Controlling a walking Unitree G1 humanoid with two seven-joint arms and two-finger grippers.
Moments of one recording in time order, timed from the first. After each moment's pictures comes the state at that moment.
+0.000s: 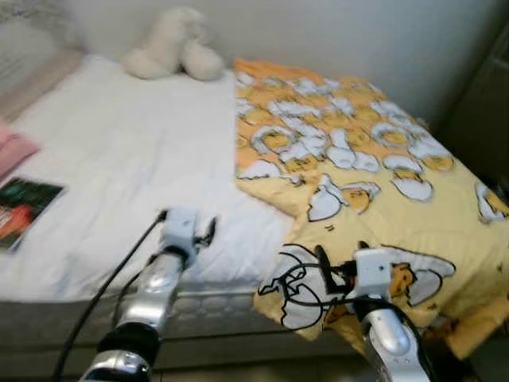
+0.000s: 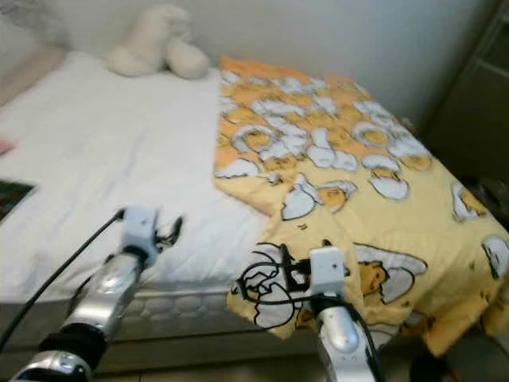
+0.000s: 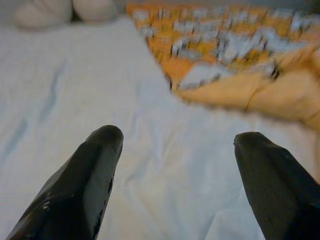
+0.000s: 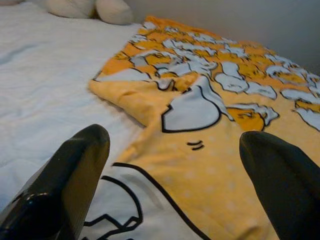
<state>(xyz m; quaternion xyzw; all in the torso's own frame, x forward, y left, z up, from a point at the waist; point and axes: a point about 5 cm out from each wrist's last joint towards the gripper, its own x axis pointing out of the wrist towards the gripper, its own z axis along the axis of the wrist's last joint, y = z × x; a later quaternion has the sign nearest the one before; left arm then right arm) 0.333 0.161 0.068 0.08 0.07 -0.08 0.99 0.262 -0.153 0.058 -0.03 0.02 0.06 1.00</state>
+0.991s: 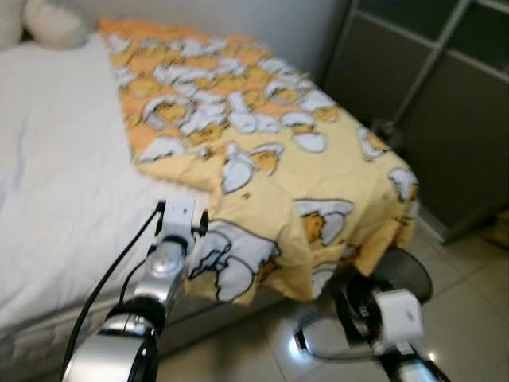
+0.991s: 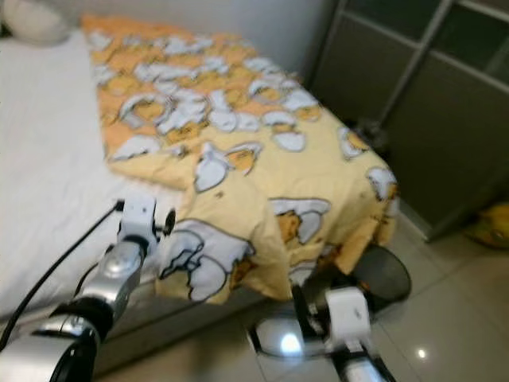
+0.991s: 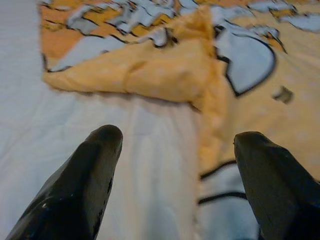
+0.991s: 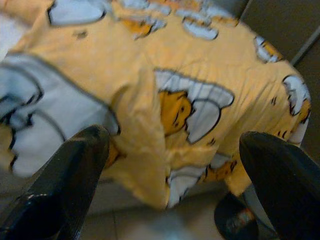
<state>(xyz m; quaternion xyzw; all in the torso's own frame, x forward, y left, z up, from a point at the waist) 0.358 0.163 0.084 0.10 0.06 -0.01 0.99 0.181 -0.173 0.056 -0.05 0.07 0.06 0.99</state>
